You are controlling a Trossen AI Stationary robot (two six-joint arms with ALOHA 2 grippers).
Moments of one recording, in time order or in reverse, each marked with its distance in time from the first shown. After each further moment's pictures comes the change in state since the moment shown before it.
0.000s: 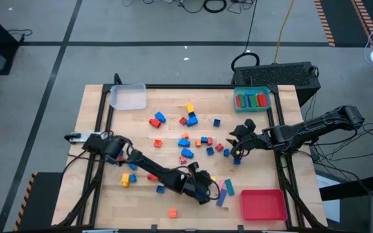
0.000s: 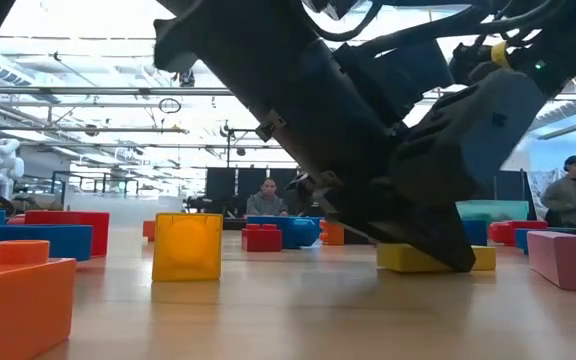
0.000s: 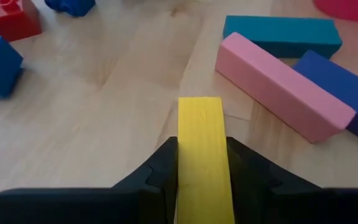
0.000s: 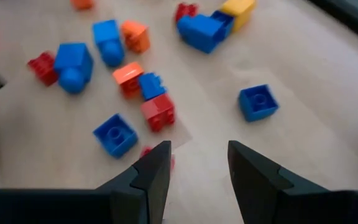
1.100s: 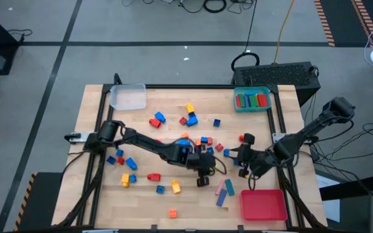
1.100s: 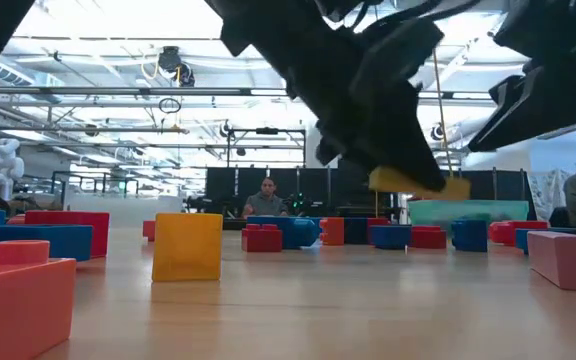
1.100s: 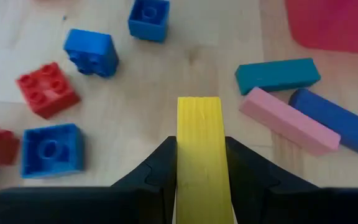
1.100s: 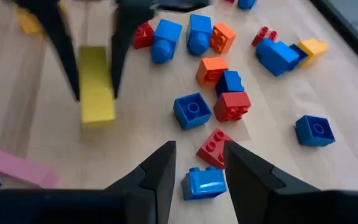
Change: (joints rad) left arm 0.204 -0.178 -0.023 -0.087 0.383 0.277; right arm 0.399 0.087 0.000 0.026 0.210 -0.073
